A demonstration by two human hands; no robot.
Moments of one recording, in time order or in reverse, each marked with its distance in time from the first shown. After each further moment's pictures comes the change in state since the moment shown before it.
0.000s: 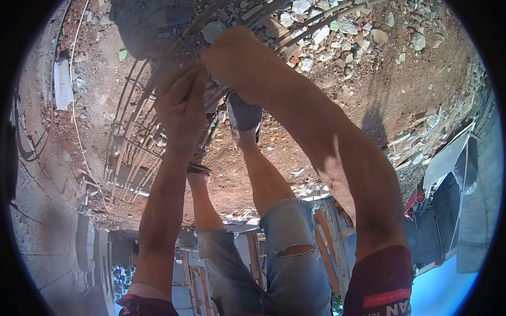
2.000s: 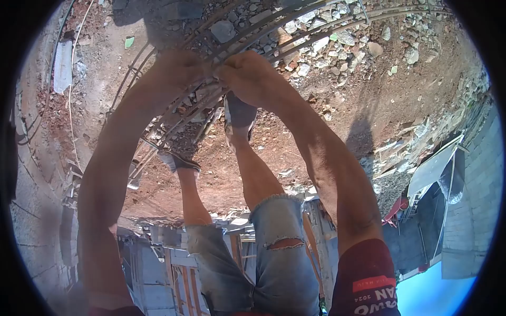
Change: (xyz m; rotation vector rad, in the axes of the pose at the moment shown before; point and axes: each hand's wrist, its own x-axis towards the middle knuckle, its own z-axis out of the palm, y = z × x) left_hand 0.075 0.016 -0.043 0.085 -0.899 -0.726; right_hand 0.000 0.042 0.007 -0.238 -0.134 -0.004
